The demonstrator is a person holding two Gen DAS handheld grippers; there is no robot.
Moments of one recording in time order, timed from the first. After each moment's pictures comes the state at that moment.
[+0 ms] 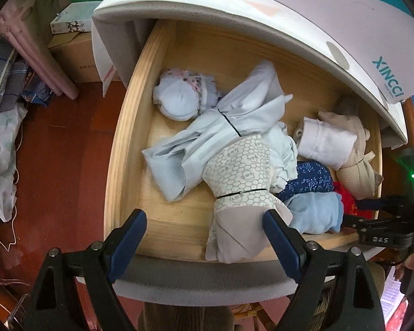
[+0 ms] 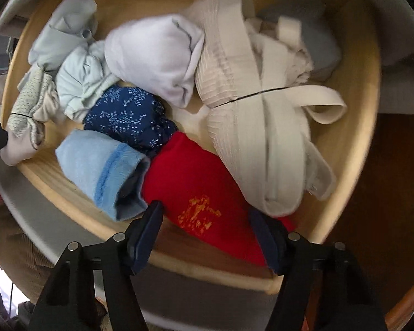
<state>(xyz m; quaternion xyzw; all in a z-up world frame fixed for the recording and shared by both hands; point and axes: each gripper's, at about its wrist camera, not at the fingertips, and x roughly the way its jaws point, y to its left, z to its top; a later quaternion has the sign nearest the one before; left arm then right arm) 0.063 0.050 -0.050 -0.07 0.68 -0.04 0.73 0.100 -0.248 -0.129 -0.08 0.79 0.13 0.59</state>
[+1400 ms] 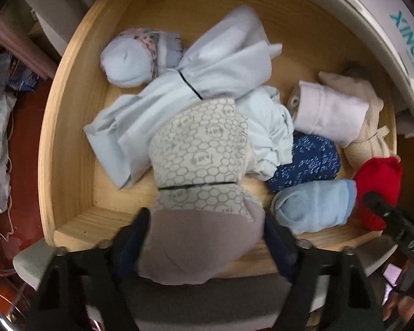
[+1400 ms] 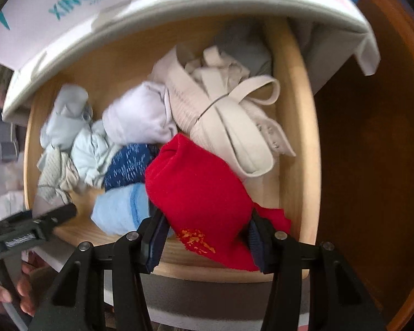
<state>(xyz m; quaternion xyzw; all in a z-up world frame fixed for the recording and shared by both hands) 0.067 0.001 -0.098 -0.06 0.72 -0.04 0.69 0.069 -0.264 -0.119 0.08 0.69 0.03 0.72</state>
